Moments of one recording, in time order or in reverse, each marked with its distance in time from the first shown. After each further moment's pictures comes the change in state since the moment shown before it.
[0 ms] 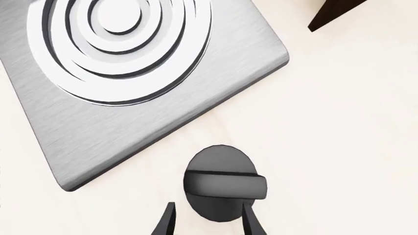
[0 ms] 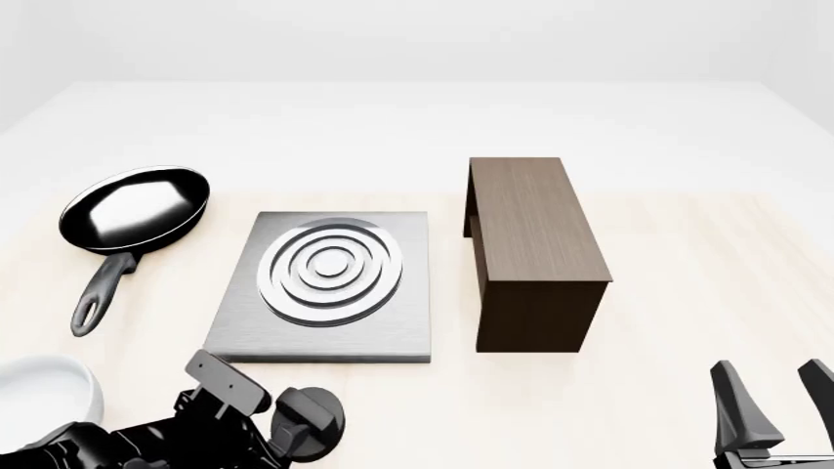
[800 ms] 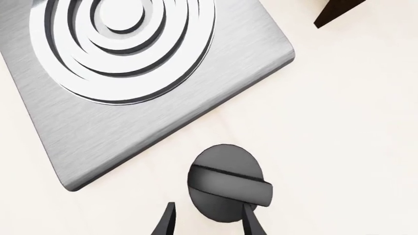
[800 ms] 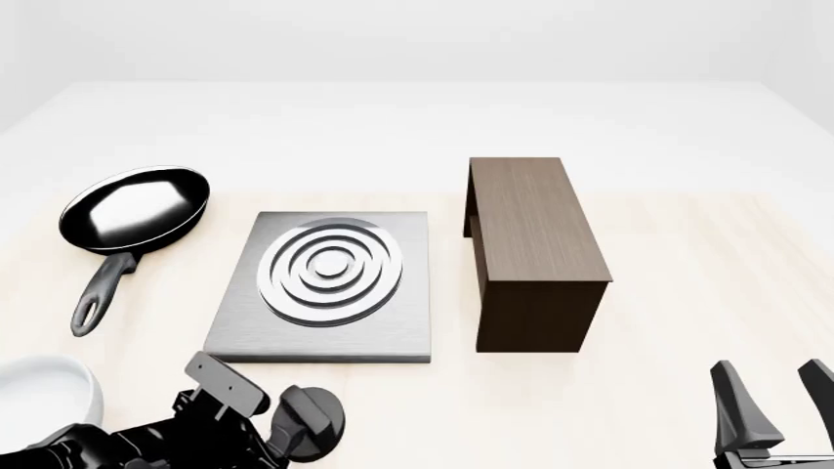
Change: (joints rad) left arm 0.018 0.021 0.011 -0.030 0.028; right arm -0.001 0.000 0.000 0.000 0.000
